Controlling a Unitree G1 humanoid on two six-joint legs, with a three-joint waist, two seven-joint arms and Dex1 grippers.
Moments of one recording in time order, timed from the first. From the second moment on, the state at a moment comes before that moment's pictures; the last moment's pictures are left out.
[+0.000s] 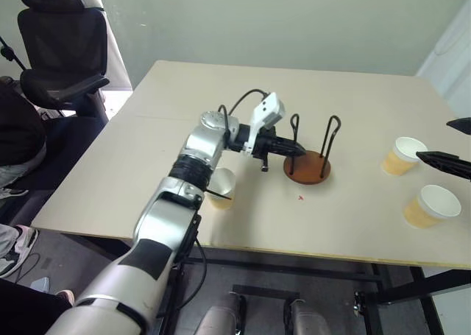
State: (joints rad) left arm -1.21 0.15 -0.16 0.82 -0.12 0.29 -1.34; right arm -0.13 -1.24 -0.71 -0.35 0.59 0.88 1.01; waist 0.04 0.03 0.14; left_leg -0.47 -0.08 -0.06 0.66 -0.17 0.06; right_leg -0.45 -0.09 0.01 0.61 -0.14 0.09
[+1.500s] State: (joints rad) left arm -1.24 0.27 -0.21 0.96 -0.01 0.09 -1.28; right arm -0.16 -1.20 -0.59 -0.41 0.58 0.83 0.98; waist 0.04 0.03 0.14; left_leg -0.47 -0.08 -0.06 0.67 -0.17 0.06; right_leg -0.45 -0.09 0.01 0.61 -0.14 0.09
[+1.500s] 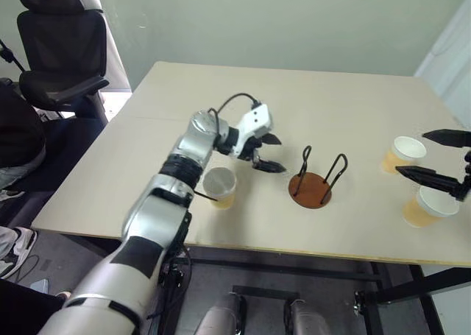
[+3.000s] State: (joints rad) left arm -1.17 0.51 -0.13 0.49 -0.23 0.40 -1.45; right arm -1.04 -0.98 0.26 0.99 -0.27 0.01 1.06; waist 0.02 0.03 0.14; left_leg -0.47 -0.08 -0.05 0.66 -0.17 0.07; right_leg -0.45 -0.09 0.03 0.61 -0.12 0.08
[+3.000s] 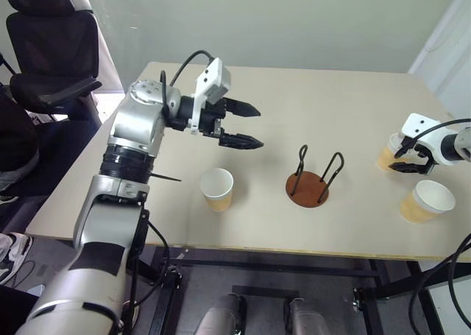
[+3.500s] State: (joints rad) left arm -1.16 0.53 -0.14 0.48 -0.23 0.40 -1.44; right arm -1.10 -0.94 0.27 1.13 -0.36 -0.04 1.02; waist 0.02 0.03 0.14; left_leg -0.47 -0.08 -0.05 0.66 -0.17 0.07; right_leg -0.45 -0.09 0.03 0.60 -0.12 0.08
